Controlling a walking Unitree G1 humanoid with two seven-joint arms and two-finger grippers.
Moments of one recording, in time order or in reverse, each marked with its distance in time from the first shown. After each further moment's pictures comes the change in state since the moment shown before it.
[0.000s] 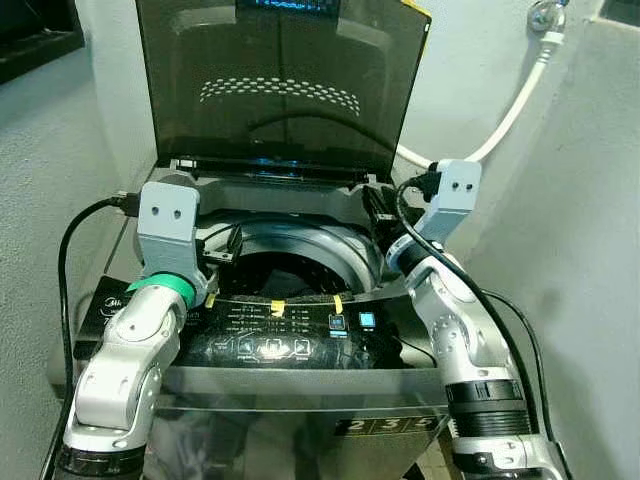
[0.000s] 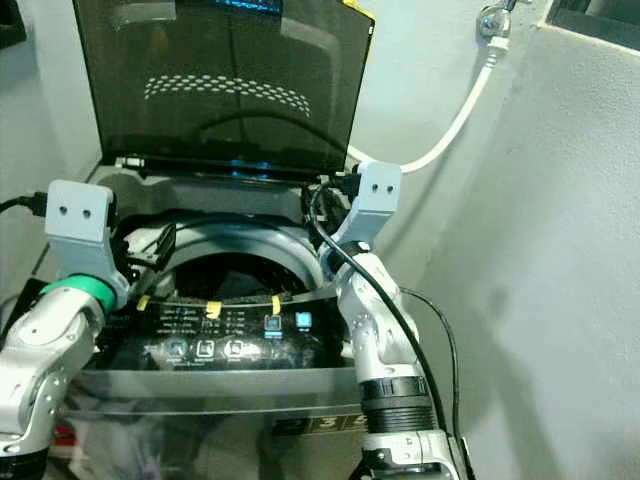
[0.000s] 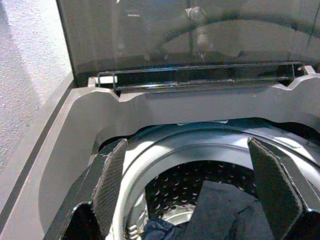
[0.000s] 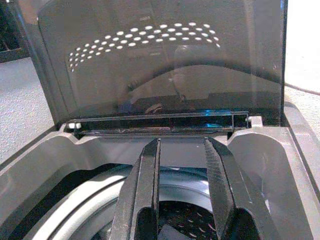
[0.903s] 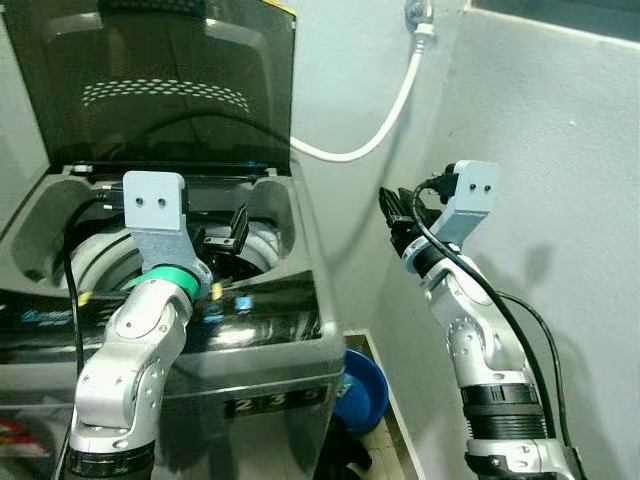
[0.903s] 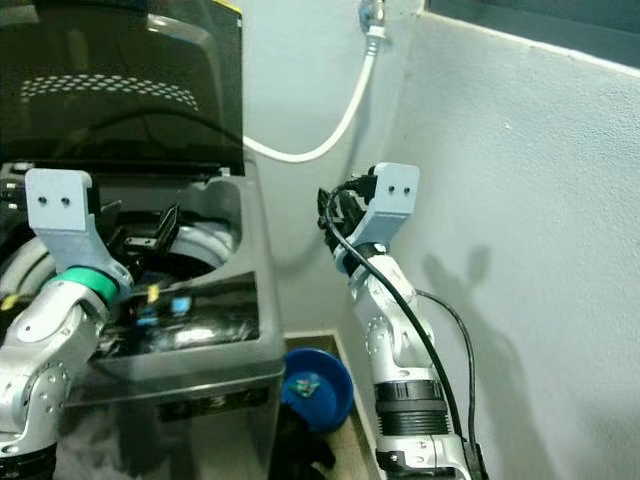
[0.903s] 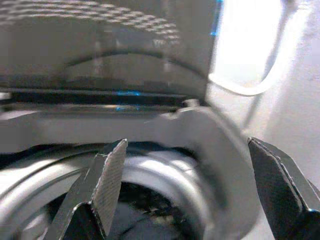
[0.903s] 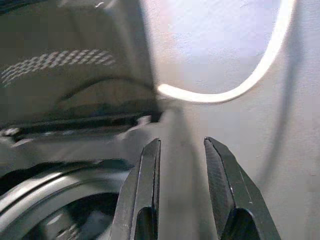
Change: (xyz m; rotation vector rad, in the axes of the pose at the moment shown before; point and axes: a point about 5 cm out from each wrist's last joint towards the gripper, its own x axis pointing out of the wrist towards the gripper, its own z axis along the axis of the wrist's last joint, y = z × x) left arm -0.004 -0.001 0.012 -0.150 -0.071 -0.006; right arm -0.005 -0.007 0.000 -0.015 0.007 -0.018
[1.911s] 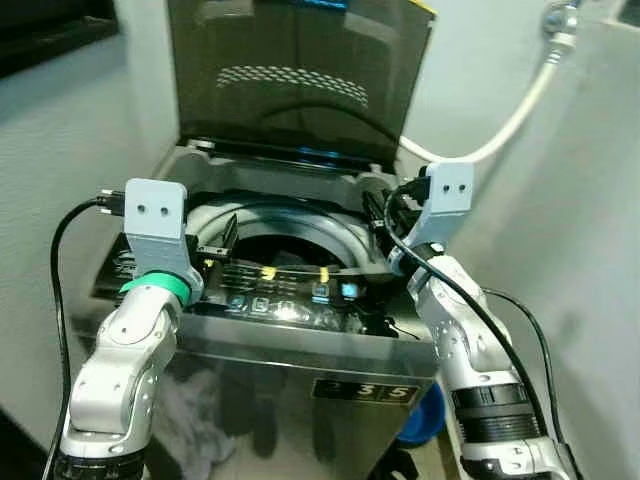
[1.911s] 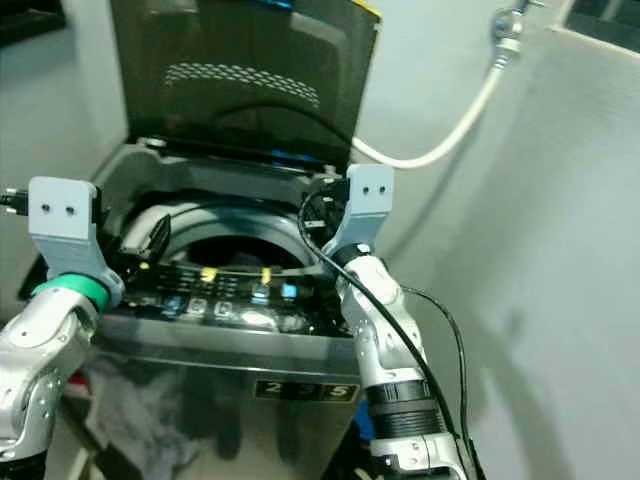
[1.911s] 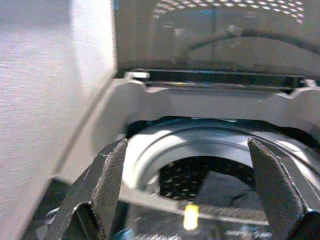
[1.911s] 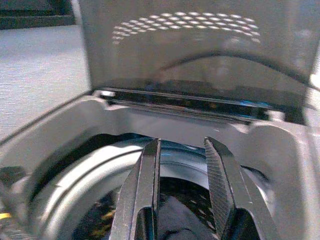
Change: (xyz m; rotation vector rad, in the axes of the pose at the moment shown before) left arm 0.000 0.003 -0.005 0.105 0.027 0.005; right arm 0.003 0.007 -0.002 -0.118 0.020 0.024
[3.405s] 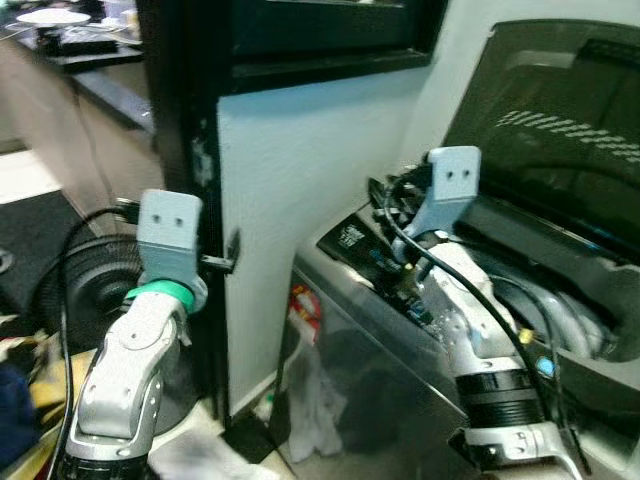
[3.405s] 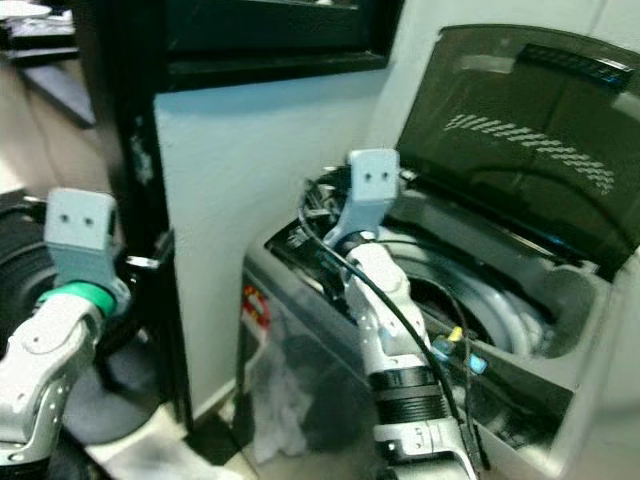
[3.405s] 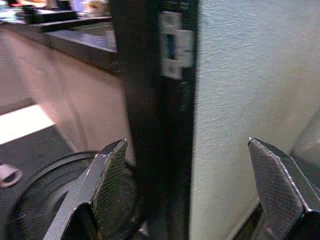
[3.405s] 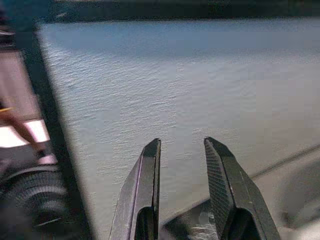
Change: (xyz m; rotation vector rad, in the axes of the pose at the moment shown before) left arm -0.001 -0.005 -0.013 0.046 0.038 -0.002; right arm 0.005 -0.006 0.009 -0.054 -0.021 -0.011
